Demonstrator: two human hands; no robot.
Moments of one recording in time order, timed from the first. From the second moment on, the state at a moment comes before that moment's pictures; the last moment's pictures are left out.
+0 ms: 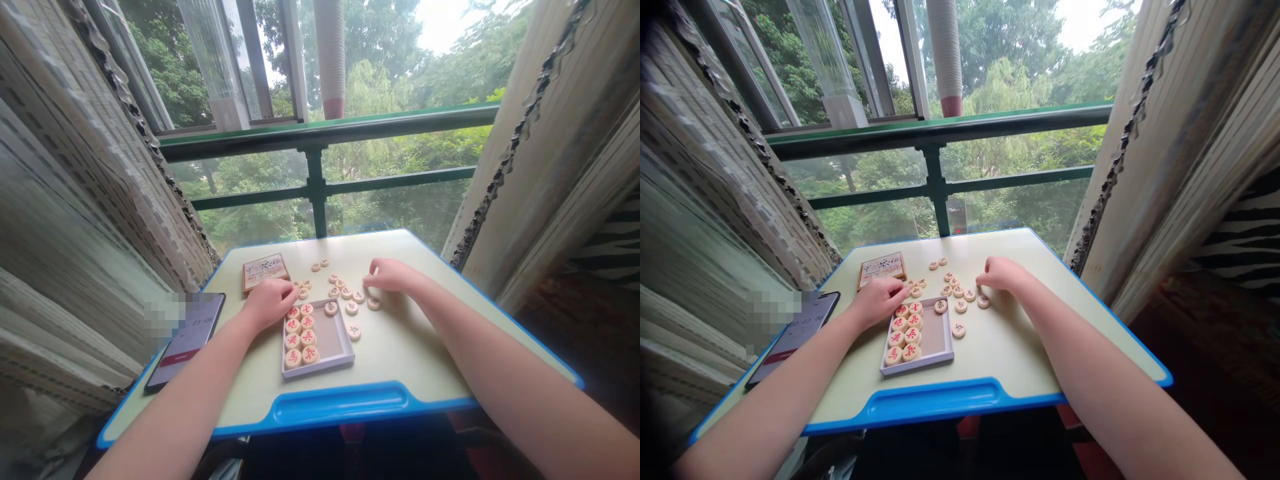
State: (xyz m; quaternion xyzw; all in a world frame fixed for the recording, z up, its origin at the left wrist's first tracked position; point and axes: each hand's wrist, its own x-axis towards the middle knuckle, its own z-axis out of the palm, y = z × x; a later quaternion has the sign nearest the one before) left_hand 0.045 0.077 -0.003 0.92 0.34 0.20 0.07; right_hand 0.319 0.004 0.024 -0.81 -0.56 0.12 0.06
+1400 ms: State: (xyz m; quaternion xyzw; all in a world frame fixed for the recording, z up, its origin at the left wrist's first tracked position) left_hand 0.042 0.083 -0.004 0.91 0.36 0.18 0.10; right_hand 0.324 0.016 0.006 -0.81 -0.58 0.09 0.10
